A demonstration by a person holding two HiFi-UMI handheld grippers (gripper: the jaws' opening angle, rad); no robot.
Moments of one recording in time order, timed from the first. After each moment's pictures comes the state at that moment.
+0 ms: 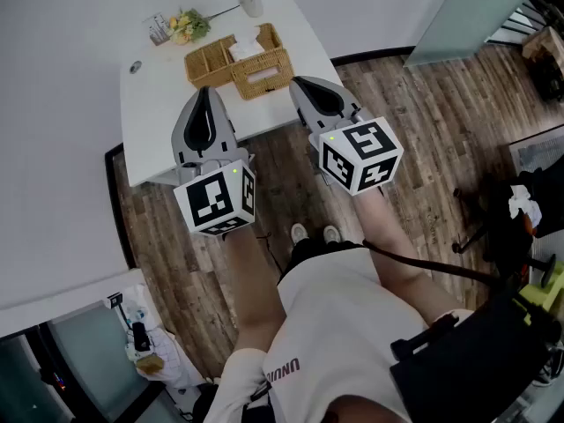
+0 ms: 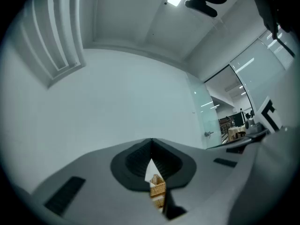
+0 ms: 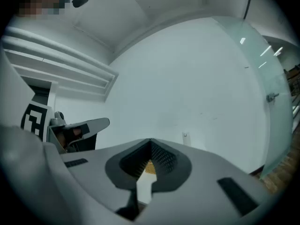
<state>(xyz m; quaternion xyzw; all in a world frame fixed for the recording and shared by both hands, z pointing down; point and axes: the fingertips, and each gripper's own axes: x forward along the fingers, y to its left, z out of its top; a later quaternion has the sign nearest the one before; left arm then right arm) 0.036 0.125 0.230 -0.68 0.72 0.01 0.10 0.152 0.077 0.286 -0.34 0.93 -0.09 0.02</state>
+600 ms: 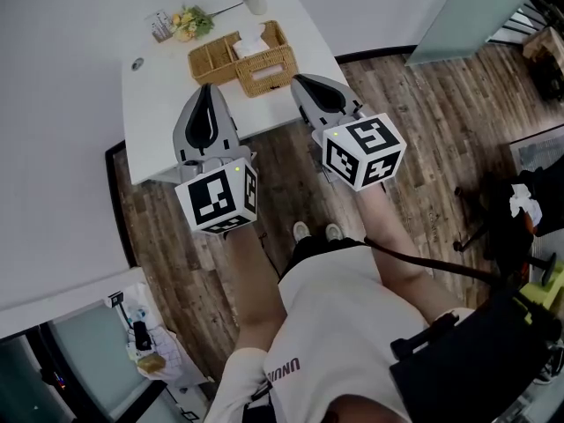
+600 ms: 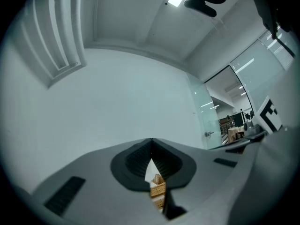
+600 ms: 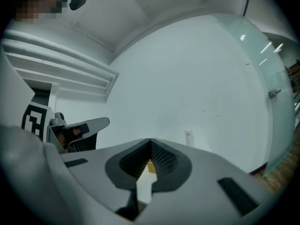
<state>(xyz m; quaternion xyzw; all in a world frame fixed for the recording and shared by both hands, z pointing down) 0.025 0.126 0.229 -0.69 0.72 0.01 0.10 0.139 0.076 0.289 -0.33 0.94 -0.10 0.02</state>
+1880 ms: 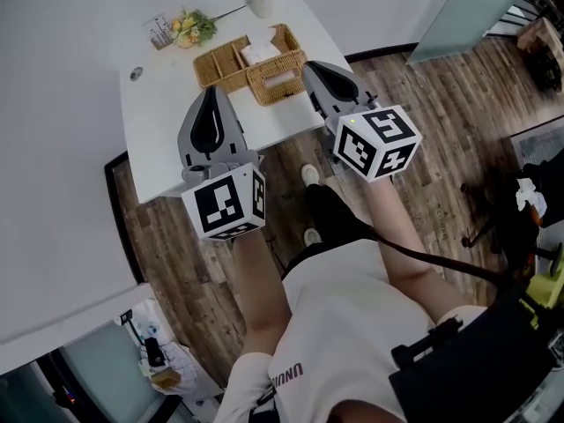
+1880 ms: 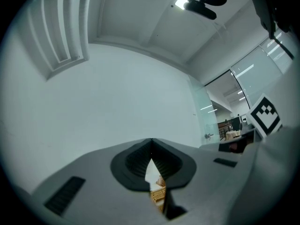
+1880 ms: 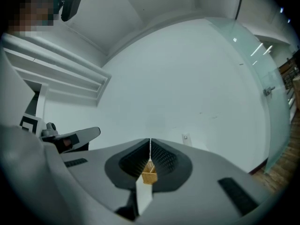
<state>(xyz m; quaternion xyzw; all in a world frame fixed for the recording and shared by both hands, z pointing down) -0.022 0.095 0.244 -0.70 0.71 0.03 0.09 0.105 0.031 0.288 -0.37 0.92 -0.11 0.05</state>
